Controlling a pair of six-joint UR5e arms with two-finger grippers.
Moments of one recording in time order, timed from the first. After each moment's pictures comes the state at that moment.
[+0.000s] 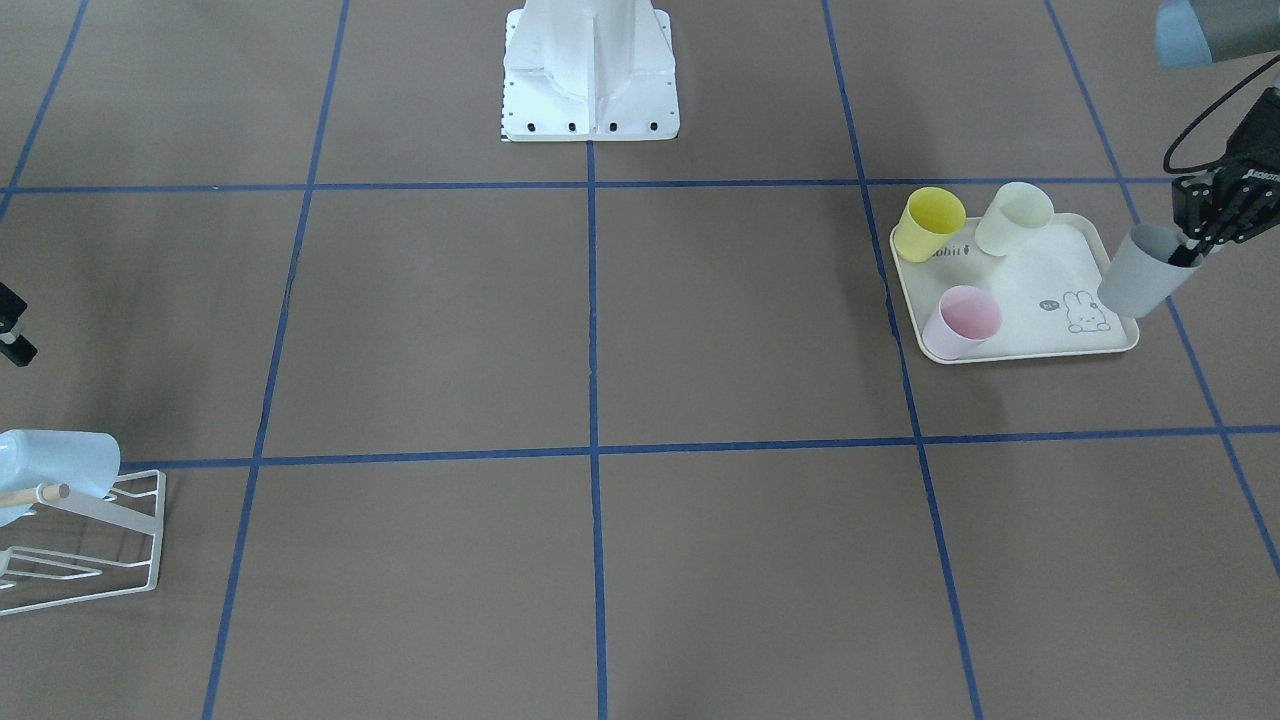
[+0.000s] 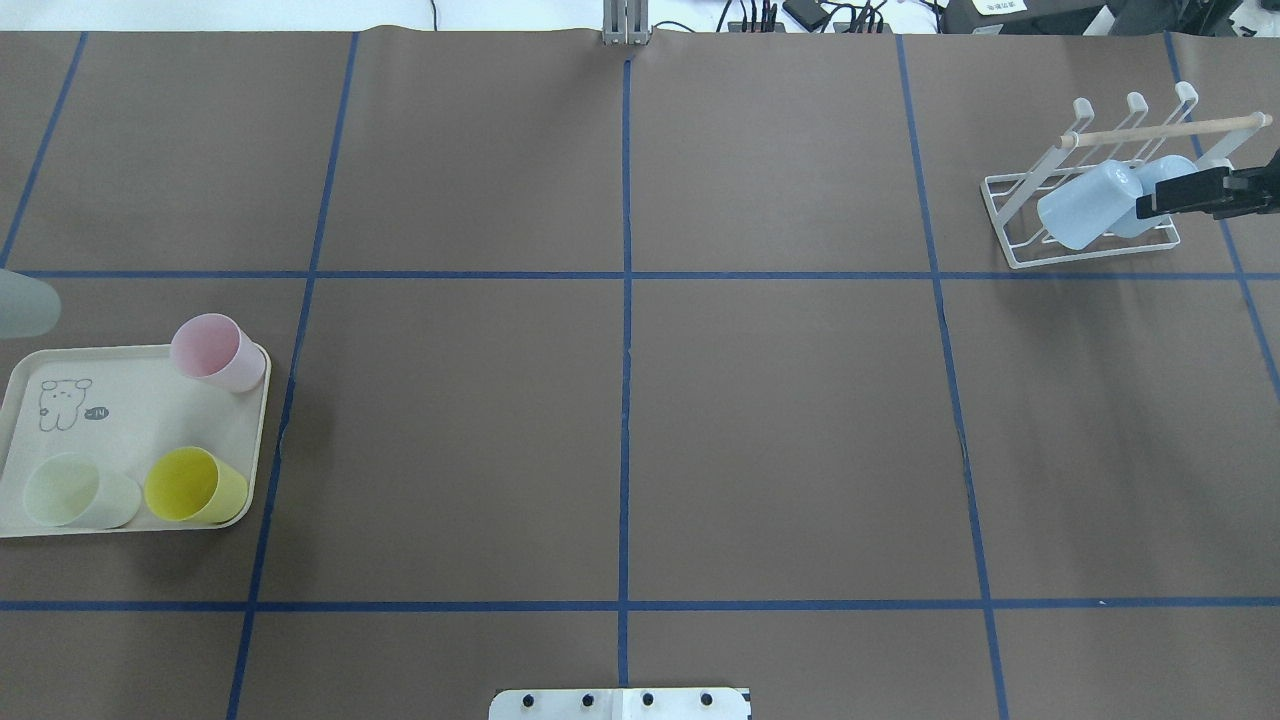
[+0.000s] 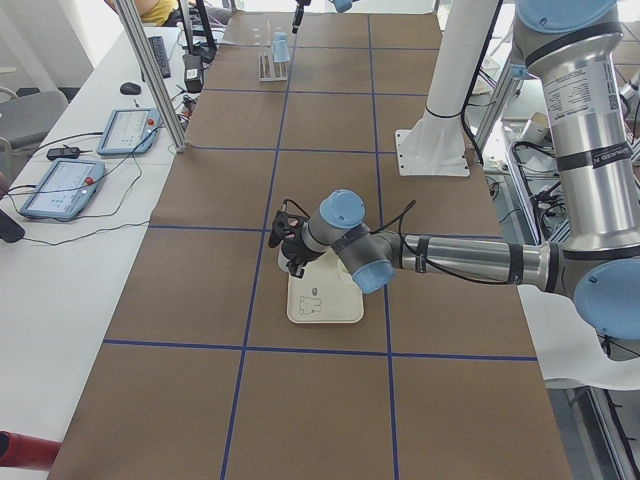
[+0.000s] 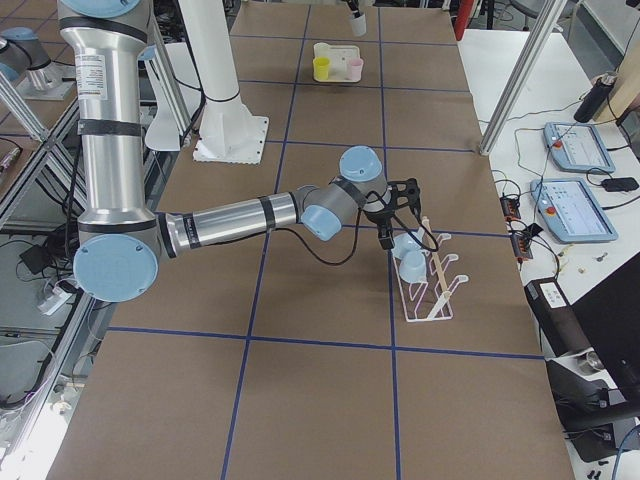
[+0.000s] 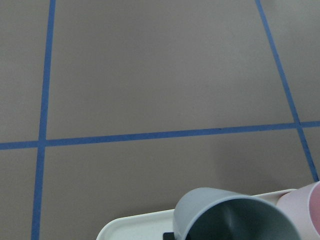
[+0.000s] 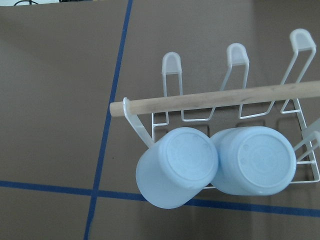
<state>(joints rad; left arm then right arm) -1.20 -1.31 -1.89 -2.44 -2.14 -0.74 1.21 -1.56 1.78 -0.97 2.19 0.74</state>
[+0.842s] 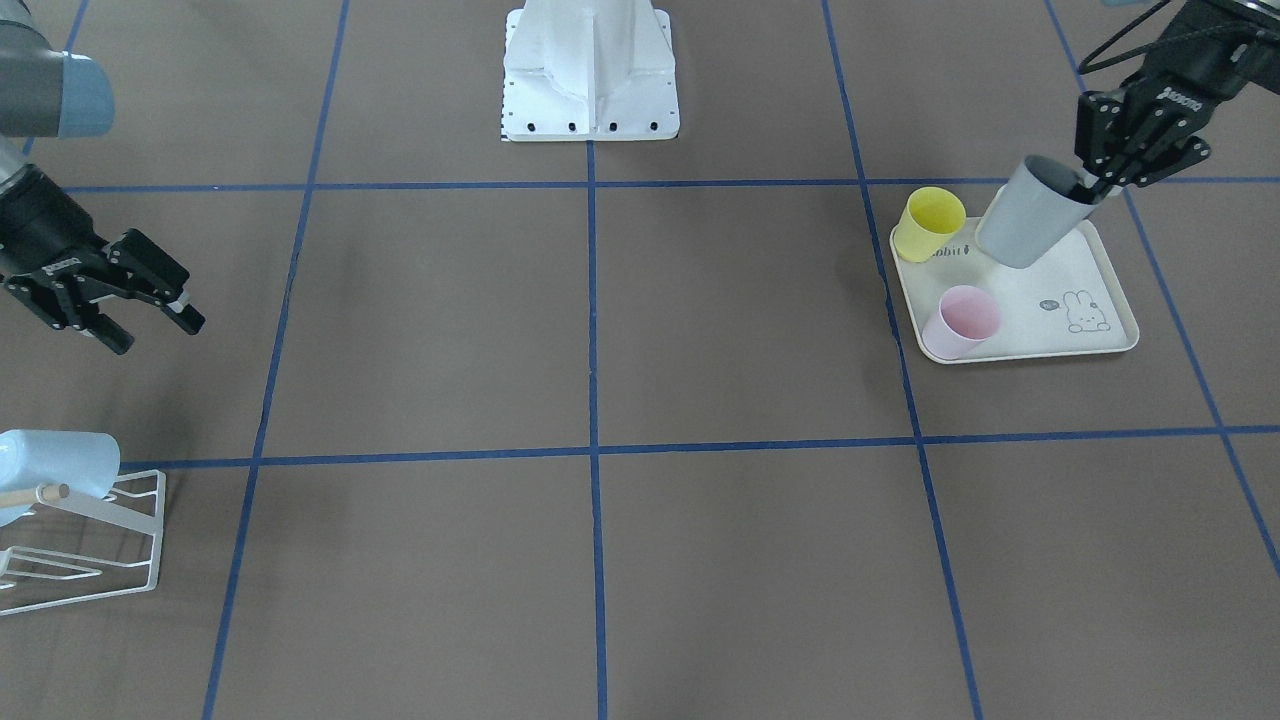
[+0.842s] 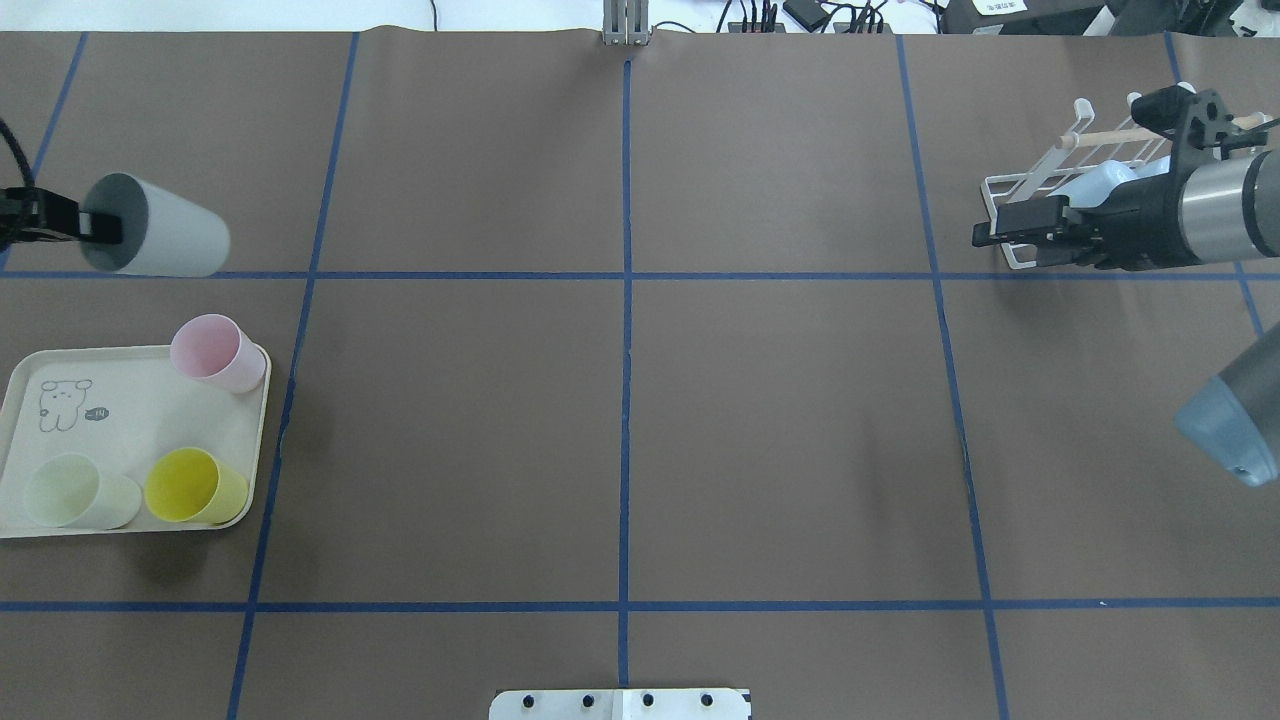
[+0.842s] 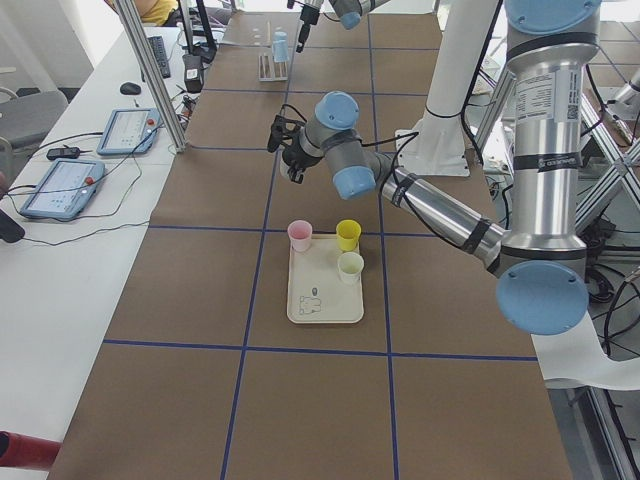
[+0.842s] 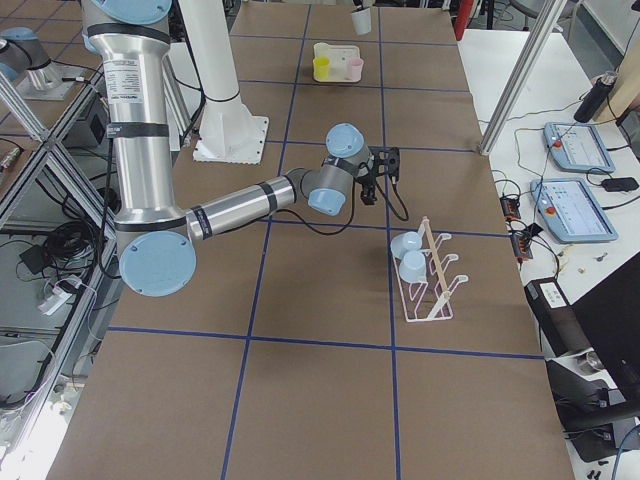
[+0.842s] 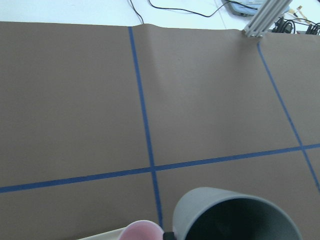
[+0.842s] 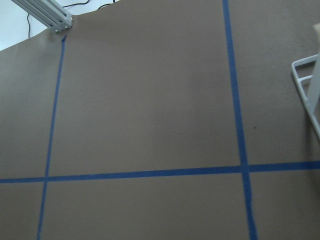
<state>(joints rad) -1.06 -1.58 -2.14 -2.17 -2.19 -1.11 0.96 -1.48 1.83 -0.72 2.13 1.28</state>
